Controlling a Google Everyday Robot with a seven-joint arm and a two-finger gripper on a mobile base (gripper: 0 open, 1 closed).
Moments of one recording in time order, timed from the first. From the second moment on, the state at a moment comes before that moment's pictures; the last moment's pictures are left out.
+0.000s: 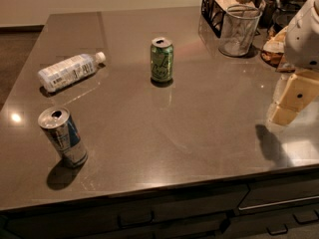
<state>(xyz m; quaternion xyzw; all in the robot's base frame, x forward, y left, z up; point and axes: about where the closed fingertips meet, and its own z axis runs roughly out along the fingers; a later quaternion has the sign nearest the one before) 0.438 -0.216 0.977 -0.60 0.78 -0.04 0.16</state>
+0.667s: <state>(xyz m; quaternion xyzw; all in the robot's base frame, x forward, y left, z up) 0.443 -0.200 0.980 -0.60 0.78 -0.02 0.19</state>
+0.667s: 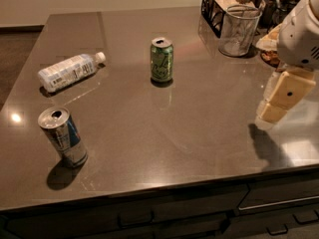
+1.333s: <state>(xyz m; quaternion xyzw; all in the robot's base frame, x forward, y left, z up) 0.441 -0.137 0.981 -0.58 0.76 0.06 0.26</state>
